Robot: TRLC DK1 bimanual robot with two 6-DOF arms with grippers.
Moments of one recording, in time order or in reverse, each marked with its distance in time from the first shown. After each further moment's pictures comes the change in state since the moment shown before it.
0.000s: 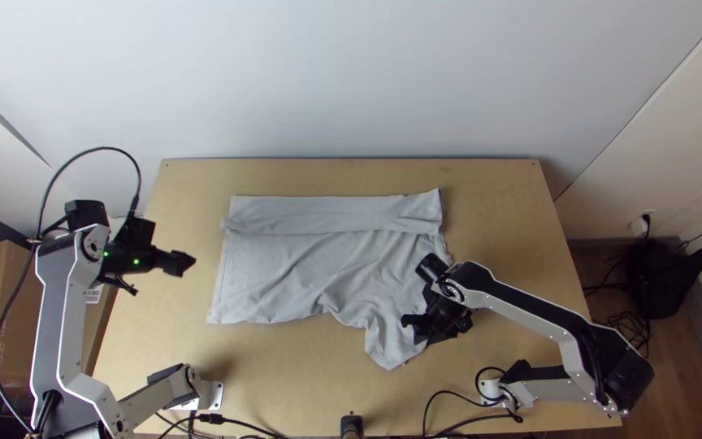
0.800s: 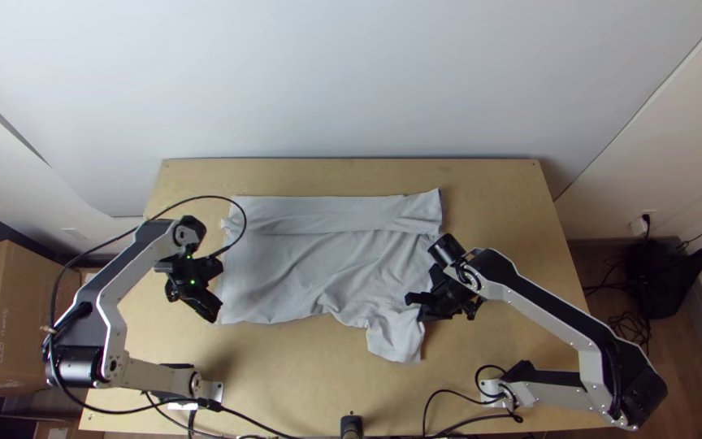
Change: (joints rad) left arm -0.369 0.353 -0.121 -0.205 -0.380 0.062; right arm -0.097 -0.093 0.093 -0.014 0.001 -0.002
